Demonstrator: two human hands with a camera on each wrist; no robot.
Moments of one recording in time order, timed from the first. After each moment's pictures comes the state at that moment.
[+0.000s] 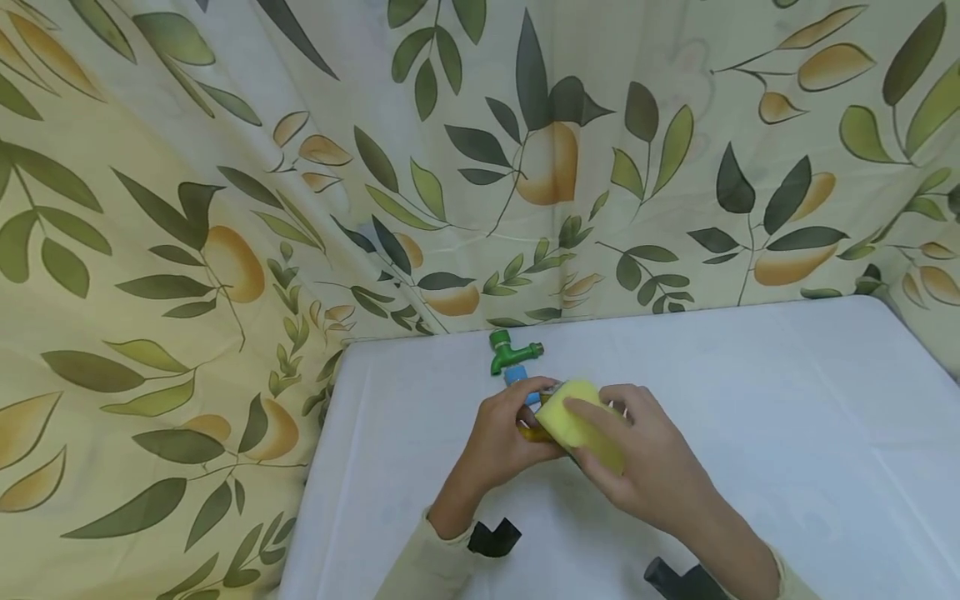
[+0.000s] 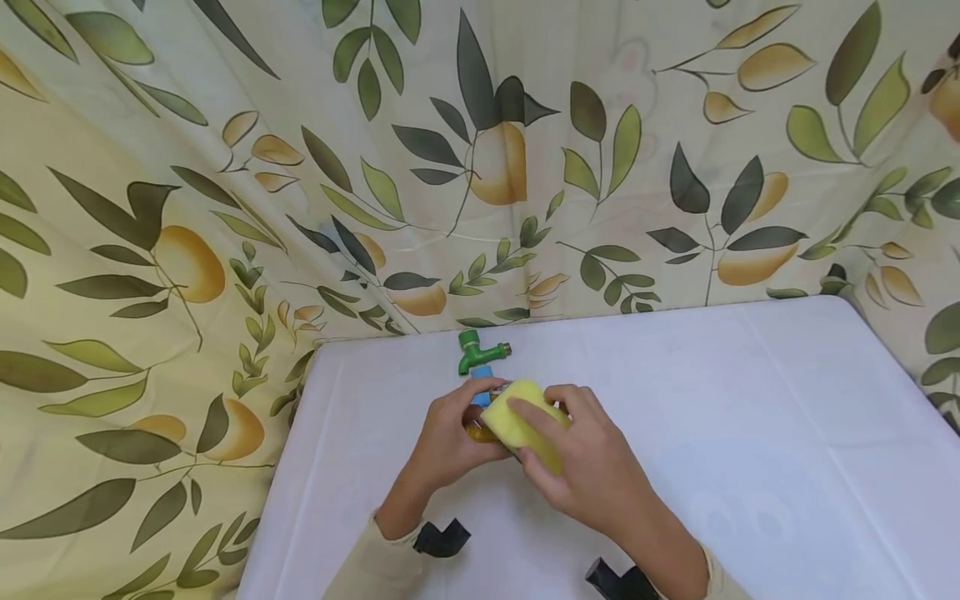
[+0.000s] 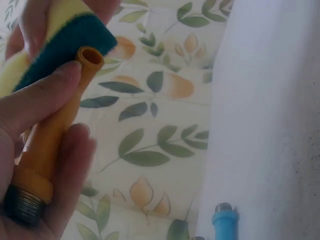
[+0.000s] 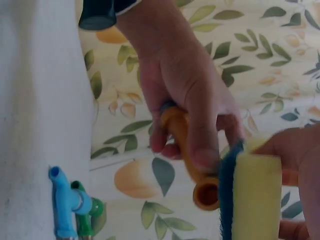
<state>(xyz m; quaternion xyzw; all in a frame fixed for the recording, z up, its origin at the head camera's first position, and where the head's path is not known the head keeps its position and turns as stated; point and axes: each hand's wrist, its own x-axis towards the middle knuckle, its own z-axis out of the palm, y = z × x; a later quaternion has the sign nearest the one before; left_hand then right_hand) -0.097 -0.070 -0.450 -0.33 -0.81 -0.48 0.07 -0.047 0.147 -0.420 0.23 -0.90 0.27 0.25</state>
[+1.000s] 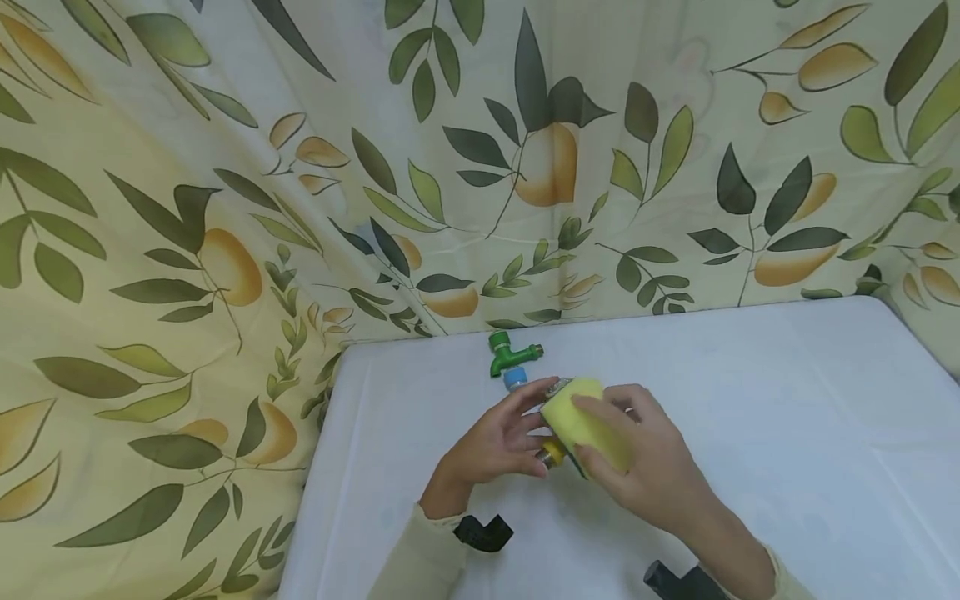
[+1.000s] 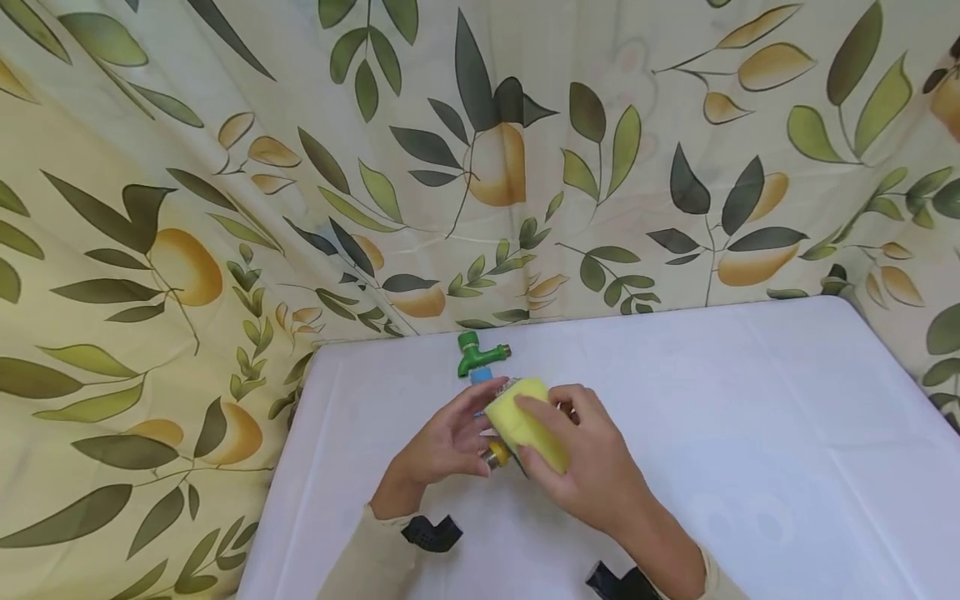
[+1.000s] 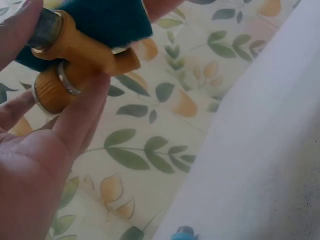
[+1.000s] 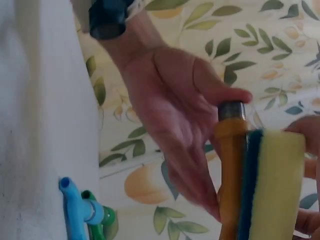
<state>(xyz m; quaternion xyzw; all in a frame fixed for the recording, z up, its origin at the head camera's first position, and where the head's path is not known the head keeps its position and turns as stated) -0.115 -0.088 -0.467 -0.39 -0.48 -0.73 -0.28 -0.049 0.145 -0.427 0.19 -0.90 0.33 0.23</state>
